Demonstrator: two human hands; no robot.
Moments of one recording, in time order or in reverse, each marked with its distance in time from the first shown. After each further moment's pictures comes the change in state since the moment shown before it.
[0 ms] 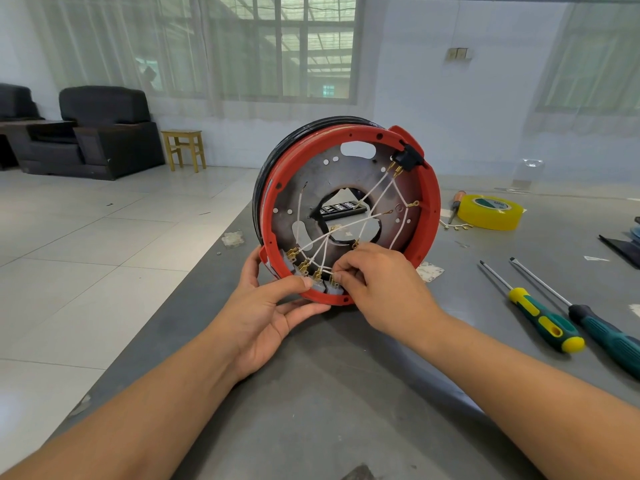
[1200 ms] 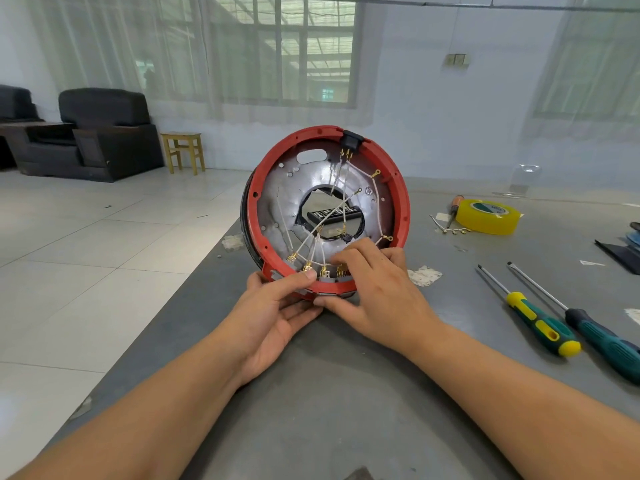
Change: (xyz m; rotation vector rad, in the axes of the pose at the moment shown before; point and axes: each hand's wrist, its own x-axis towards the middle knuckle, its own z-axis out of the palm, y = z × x) left_hand -0.004 0.000 0.014 0.094 0.141 -0.043; right_hand -0.007 0.019 0.019 -0.233 0.179 -0.254
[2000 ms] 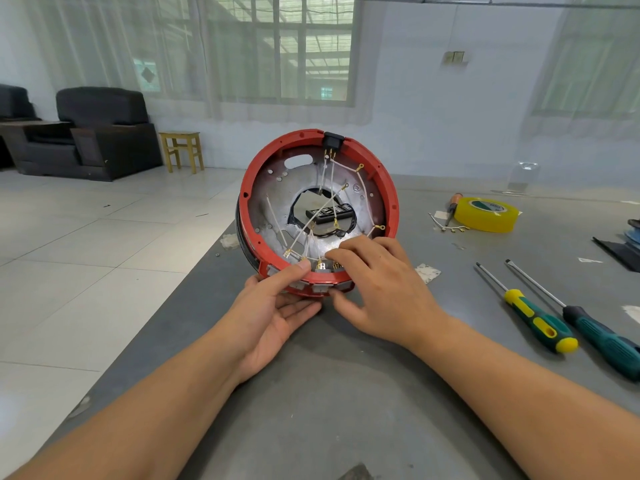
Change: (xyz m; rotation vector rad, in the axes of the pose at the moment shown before) left_hand 0.001 0.003 0.000 0.013 0.019 -0.043; right_hand 0.001 0.007 -0.006 -0.100 0.029 -0.125
